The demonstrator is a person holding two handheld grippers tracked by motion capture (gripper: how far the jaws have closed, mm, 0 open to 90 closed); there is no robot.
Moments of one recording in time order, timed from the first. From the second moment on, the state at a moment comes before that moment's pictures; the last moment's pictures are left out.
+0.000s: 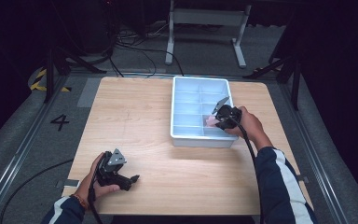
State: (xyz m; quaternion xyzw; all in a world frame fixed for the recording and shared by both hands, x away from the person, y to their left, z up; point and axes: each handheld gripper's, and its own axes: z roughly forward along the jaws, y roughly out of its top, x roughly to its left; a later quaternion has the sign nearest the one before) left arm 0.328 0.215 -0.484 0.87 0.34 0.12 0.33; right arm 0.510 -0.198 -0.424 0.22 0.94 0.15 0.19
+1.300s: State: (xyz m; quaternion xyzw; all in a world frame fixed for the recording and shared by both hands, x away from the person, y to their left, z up) left arm 0.328 0.215 -0.484 0.87 0.34 0.12 0.33; right arm 0.509 -0.211 -0.412 0.26 0.93 0.20 0.19
